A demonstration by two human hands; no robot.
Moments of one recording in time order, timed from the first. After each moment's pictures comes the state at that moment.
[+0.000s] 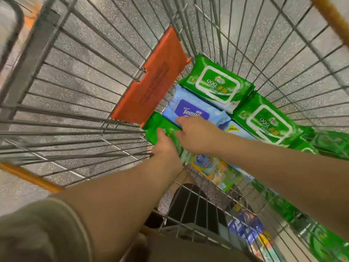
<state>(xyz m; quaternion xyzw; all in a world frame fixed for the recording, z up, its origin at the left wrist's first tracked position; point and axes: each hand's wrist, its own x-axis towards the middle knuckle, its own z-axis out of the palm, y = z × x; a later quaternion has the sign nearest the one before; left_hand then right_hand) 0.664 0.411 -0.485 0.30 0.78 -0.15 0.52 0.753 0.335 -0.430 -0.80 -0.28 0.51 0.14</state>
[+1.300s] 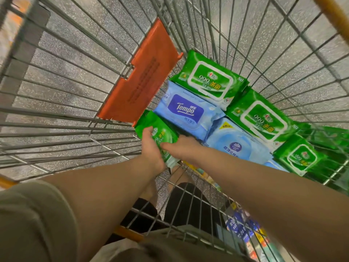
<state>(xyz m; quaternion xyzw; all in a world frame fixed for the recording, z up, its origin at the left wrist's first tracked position) 0.654 0.419 -0.480 0.25 0.68 -0.17 0.67 0.703 0.337 -0.481 -0.76 0.02 0.63 0.14</state>
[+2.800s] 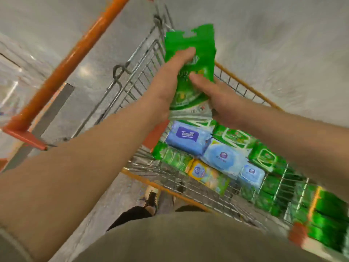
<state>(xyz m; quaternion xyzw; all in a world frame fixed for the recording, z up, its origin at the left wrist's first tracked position) 0.757 0.475 -0.164 0.43 0.22 -0.18 0.86 0.769 0.346 -0.179 -0.57 0.03 0.37 0.73</state>
